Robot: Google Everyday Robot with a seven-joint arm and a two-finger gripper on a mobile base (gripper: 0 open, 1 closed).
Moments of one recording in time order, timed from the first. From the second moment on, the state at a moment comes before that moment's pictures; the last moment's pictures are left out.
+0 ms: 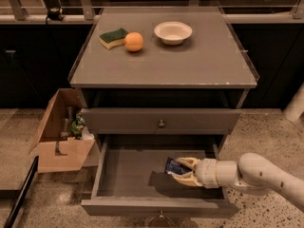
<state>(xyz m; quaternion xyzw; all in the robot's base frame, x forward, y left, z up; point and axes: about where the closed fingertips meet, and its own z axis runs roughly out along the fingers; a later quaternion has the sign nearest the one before) 0.482 -0.097 0.505 -0.52 0.67 0.30 0.43</state>
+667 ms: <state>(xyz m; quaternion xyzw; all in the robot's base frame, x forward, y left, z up) 0.463 -0.077 0.566 -0.56 0.64 0.29 0.44</state>
